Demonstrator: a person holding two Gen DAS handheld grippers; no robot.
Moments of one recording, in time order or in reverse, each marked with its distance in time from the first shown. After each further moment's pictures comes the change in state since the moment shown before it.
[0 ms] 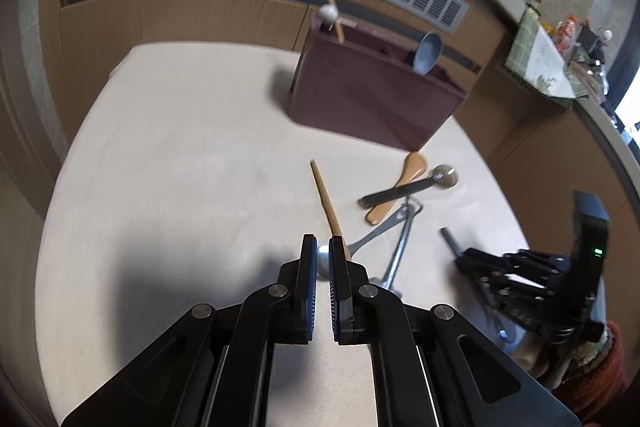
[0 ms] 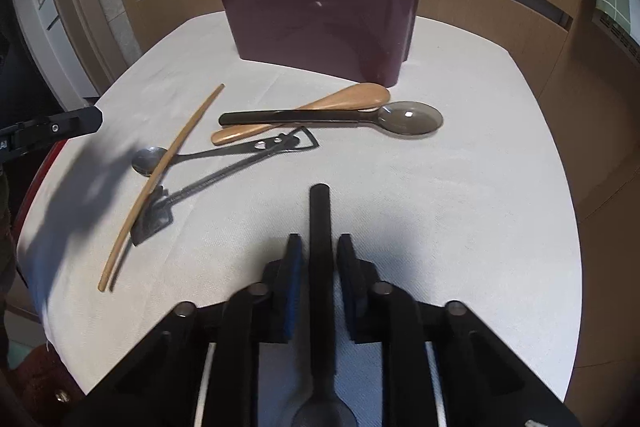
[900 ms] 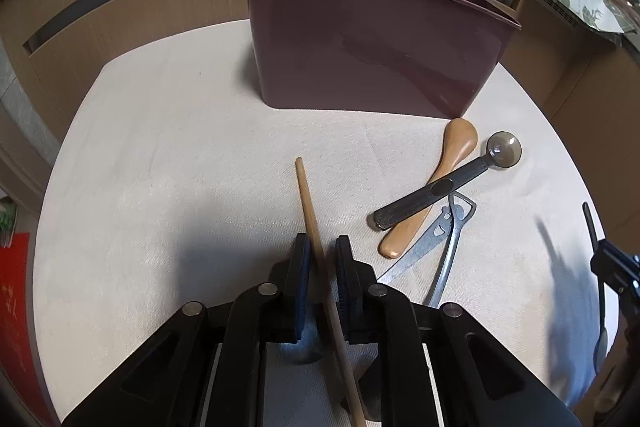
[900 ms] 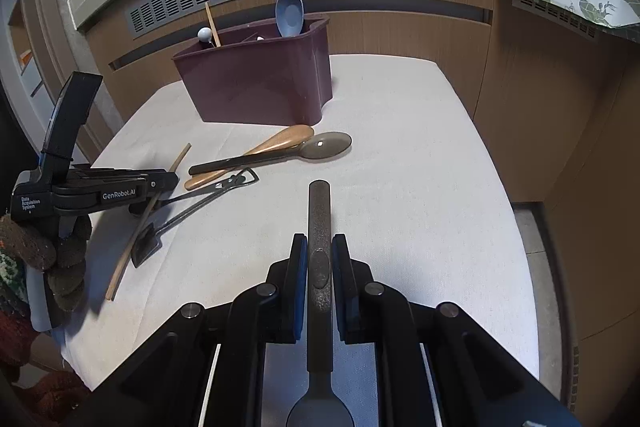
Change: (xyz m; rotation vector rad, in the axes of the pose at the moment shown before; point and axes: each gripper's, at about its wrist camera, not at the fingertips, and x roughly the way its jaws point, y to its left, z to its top) left arm 0.085 -0.043 0.022 0.143 0.112 0.218; right arm -0.053 -0.041 -0.021 0.173 -0.176 -0.037
